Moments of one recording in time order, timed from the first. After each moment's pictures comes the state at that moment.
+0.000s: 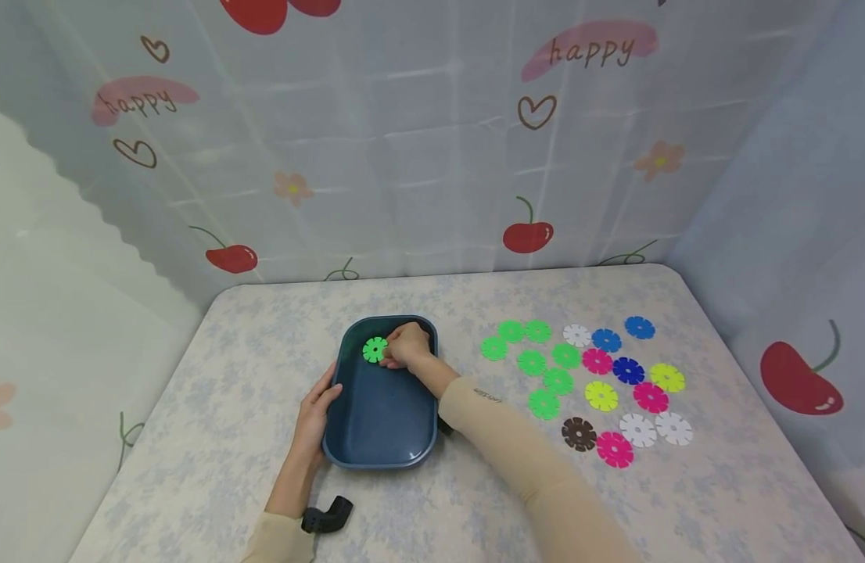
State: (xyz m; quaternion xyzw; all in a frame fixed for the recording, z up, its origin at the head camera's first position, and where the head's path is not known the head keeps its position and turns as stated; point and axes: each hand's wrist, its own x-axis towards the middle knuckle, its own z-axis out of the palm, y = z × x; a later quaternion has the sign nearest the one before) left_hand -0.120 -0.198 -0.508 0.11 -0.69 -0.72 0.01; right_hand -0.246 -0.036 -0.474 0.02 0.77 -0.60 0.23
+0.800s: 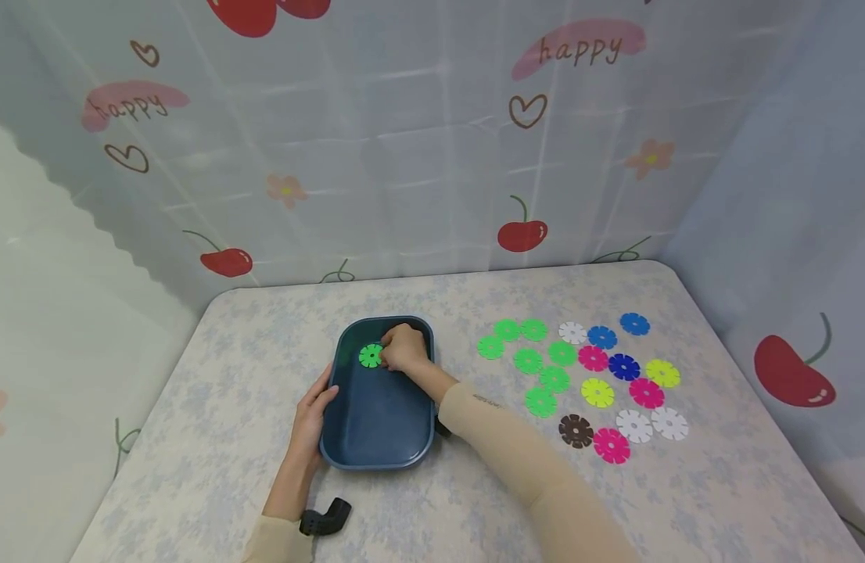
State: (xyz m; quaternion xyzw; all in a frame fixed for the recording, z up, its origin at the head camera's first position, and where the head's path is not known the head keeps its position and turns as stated) left_hand -0.119 -0.197 -0.507 0.12 -0.69 -0.71 0.01; right_hand -0.236 -0.031 -0.470 -0.07 0.84 -0.51 0.17
